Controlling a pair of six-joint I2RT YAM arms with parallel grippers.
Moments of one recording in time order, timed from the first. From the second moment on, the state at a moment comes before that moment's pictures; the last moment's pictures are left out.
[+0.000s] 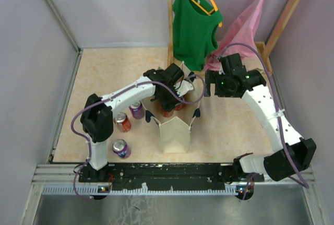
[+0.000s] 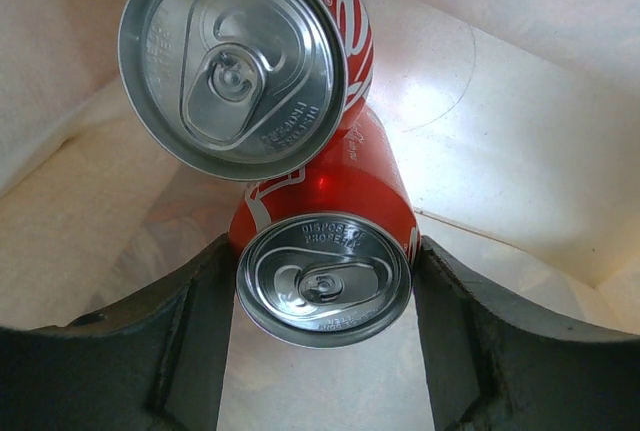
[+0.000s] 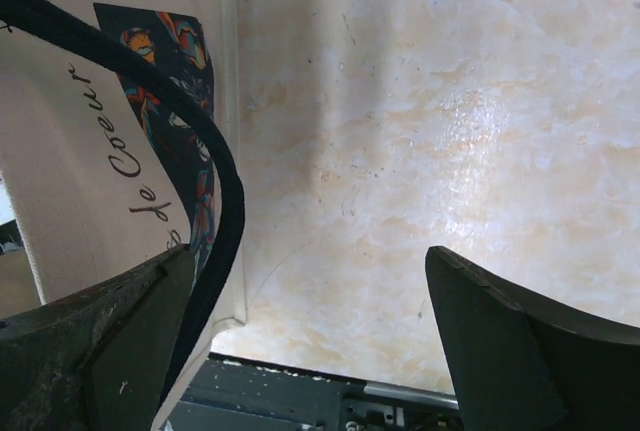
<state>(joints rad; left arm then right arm) -0.81 1.94 1.67 -0.93 0.02 0.38 0.35 1.30 1.35 -1.01 0.03 0.31</state>
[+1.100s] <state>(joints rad) -0.83 1.81 1.94 -0.99 -0.12 0.40 0.35 1.27 1.35 -1.01 -0.01 0.34</state>
